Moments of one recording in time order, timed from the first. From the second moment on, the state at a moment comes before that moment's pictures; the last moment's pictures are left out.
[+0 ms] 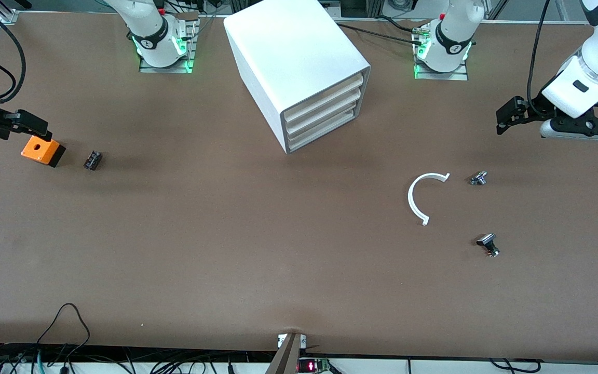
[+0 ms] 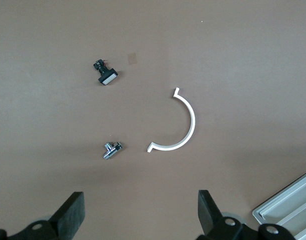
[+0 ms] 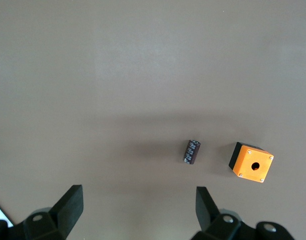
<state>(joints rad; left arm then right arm) 0.00 -0.11 -0.08 -1.84 -0.02 1.75 -0.02 -0.02 0.01 -0.08 -1.73 -0.02 1.69 -0.06</state>
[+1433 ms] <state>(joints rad) 0.00 -0.10 -0.08 -1.82 -0.02 1.73 -0.02 -0.02 0.01 -0.08 -1.73 -0.02 1.69 -0.06</state>
